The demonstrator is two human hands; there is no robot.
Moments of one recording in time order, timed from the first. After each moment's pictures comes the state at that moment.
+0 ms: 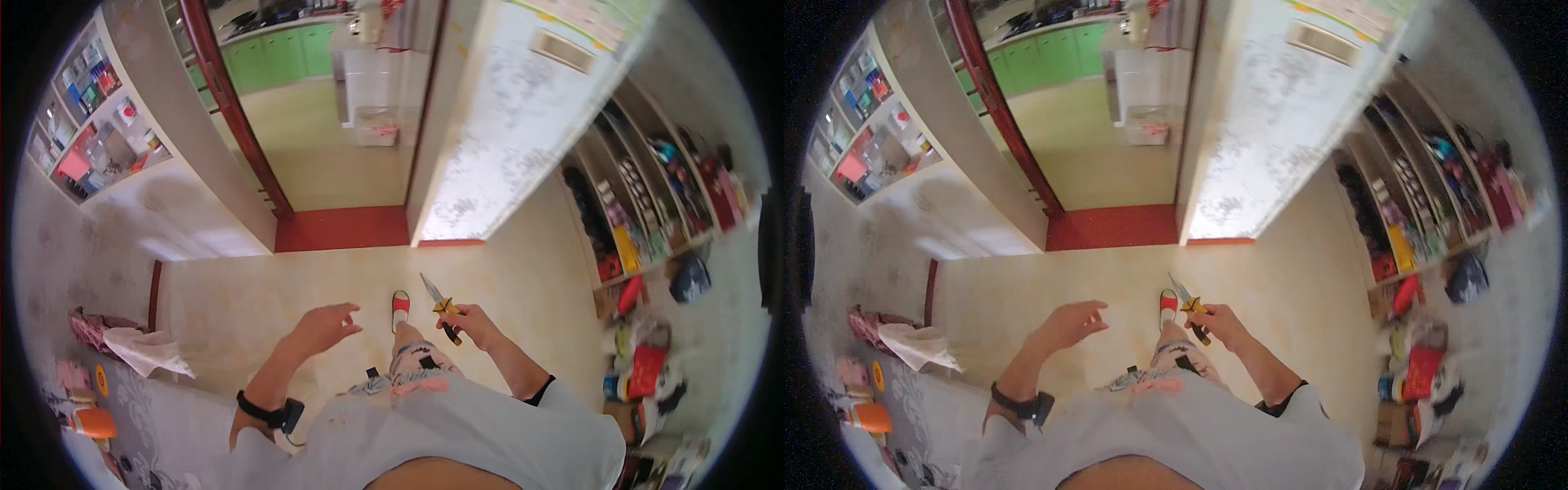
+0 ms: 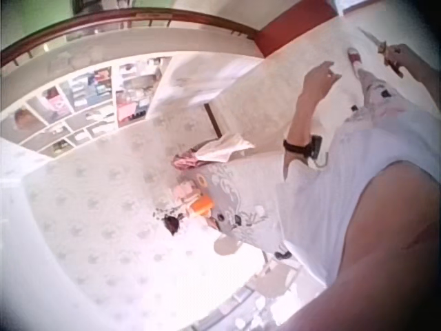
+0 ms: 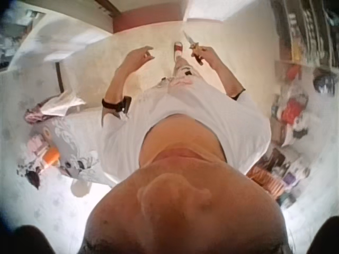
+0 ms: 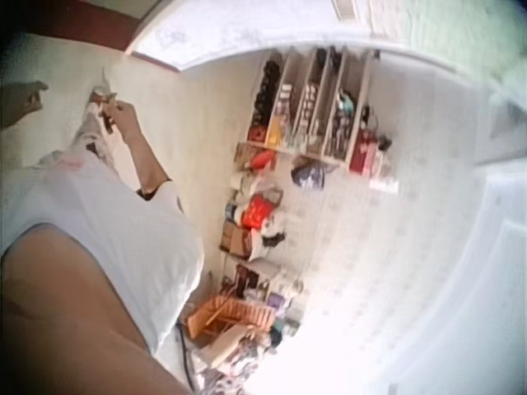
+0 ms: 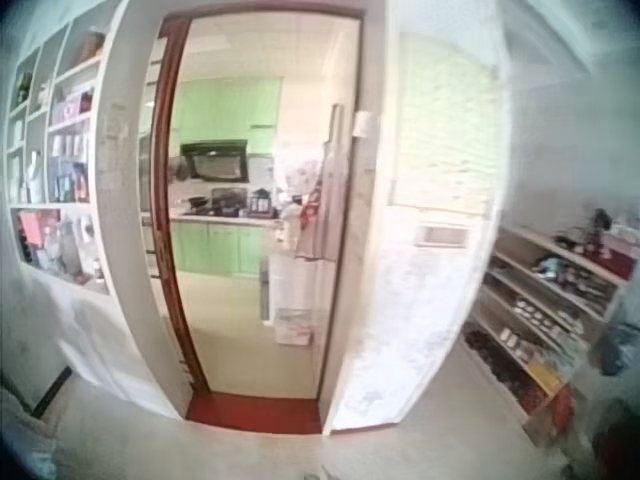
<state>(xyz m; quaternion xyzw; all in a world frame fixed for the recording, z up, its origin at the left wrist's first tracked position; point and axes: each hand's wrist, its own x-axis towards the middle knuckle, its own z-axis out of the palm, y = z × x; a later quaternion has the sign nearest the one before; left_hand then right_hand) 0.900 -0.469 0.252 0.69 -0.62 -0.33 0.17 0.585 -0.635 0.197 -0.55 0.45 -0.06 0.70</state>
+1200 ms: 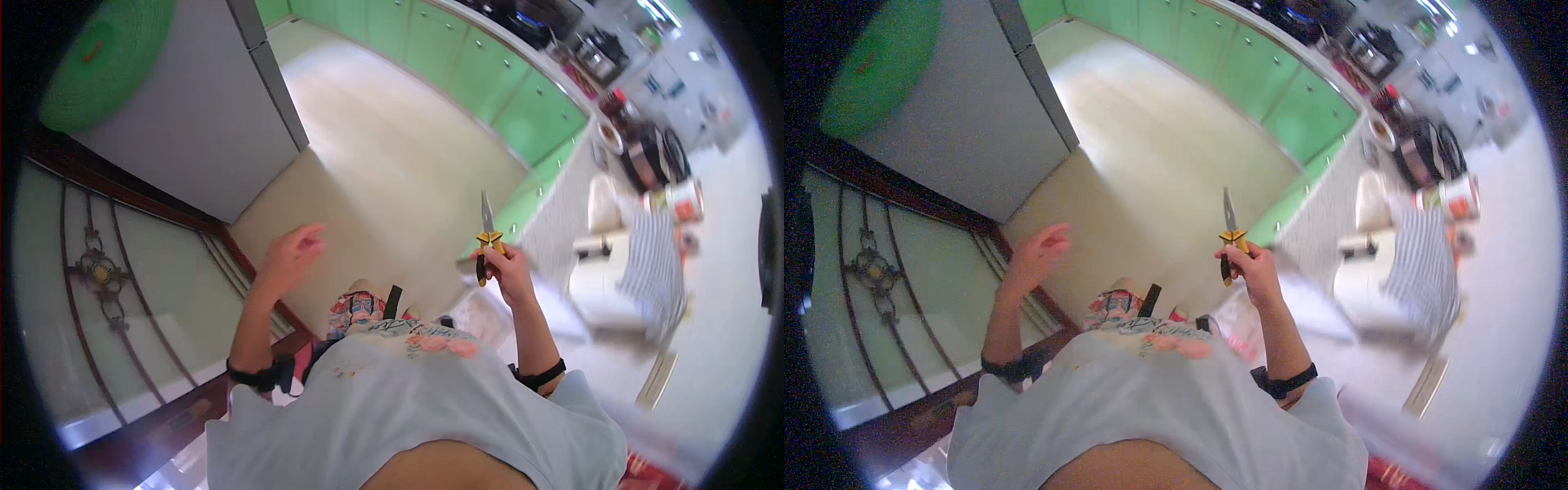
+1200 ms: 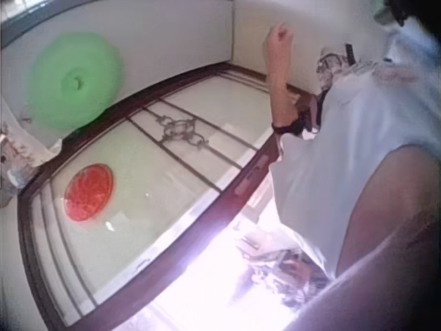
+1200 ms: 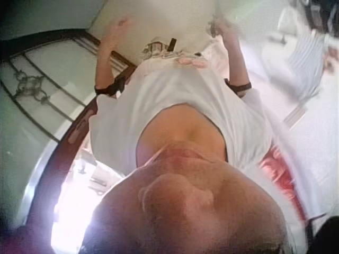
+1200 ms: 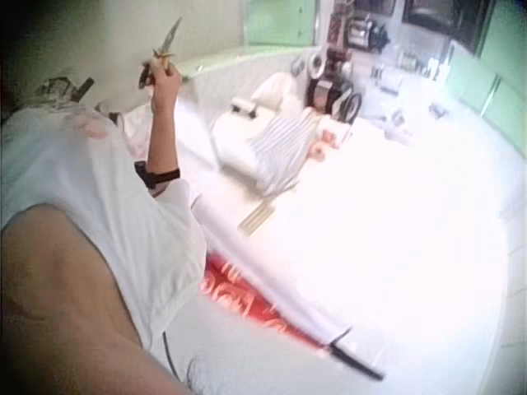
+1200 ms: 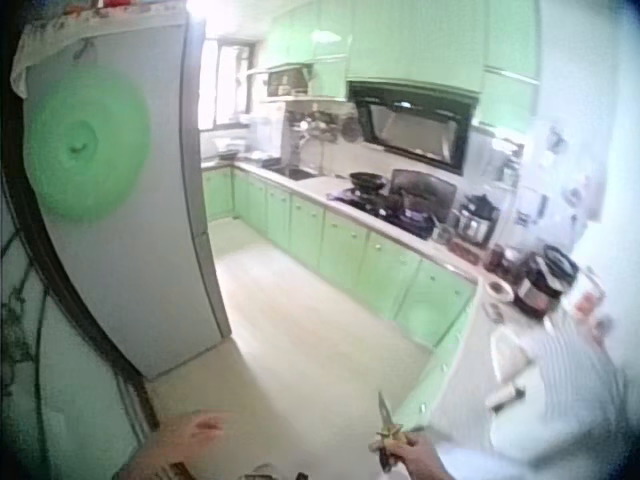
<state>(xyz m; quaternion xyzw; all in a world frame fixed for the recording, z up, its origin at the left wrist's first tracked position) 1.959 -1.345 0.282 0.87 -0.16 -0.15 0.45 1.834 -1.736 0.250 -0.63 0.24 0.01 0.74</state>
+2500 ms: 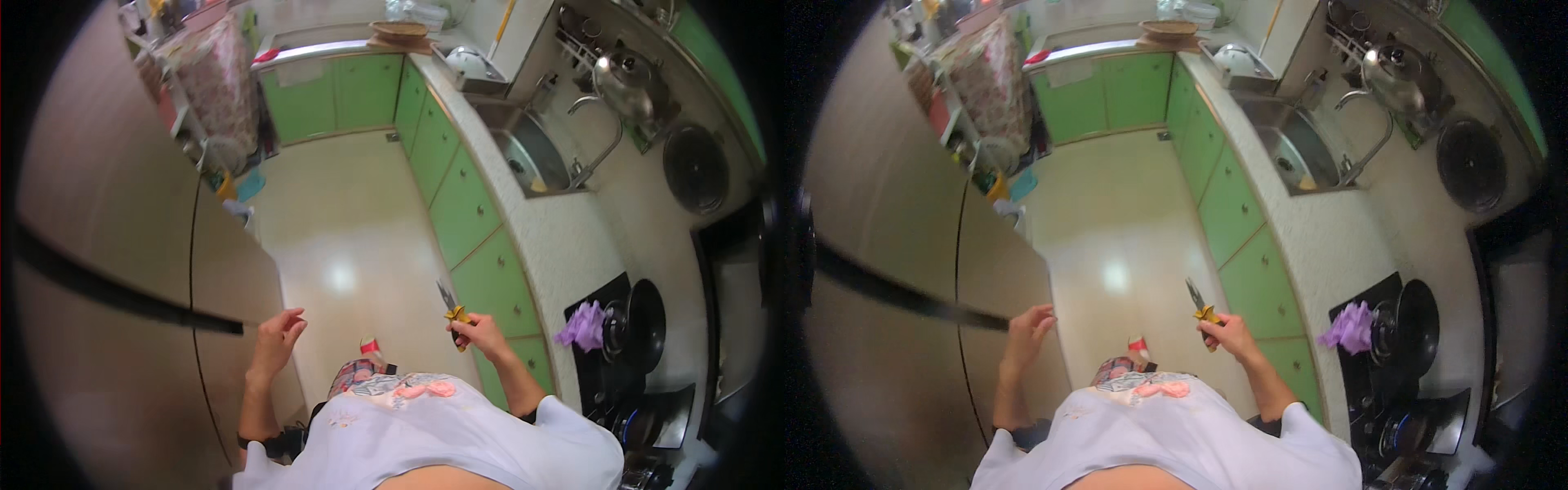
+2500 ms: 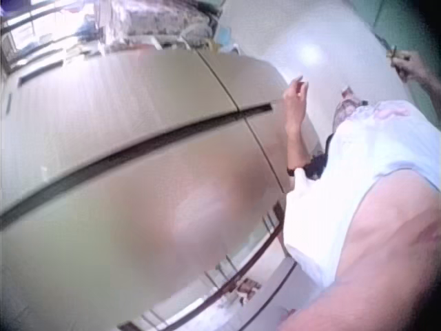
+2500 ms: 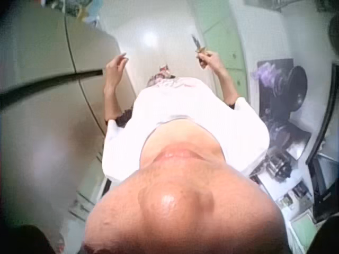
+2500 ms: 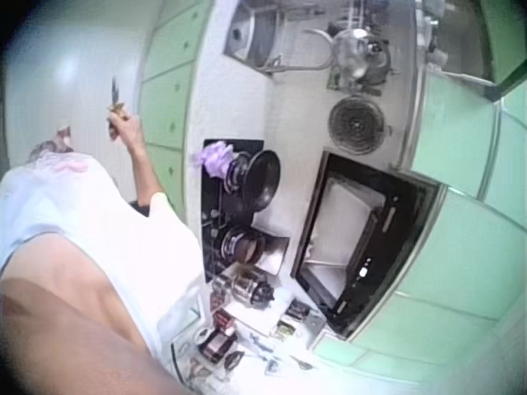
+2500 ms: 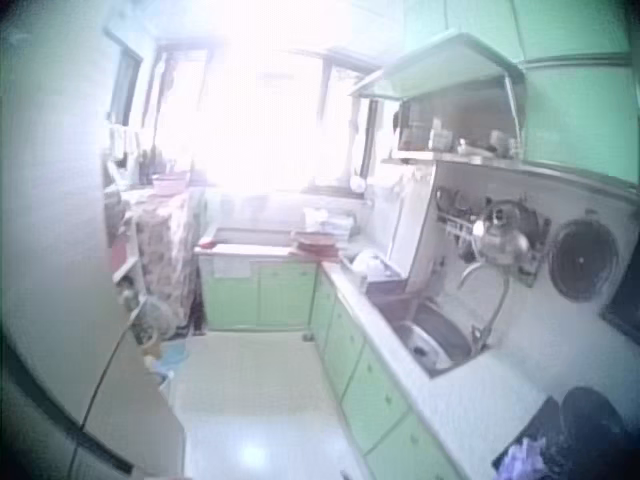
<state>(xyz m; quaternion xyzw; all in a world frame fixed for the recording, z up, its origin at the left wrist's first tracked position) 3.270 -1.418 0.219 0.87 0.12 0.09 0.48 3.411 -1.831 0.193 -0.77 0.02 0.32 0.55</state>
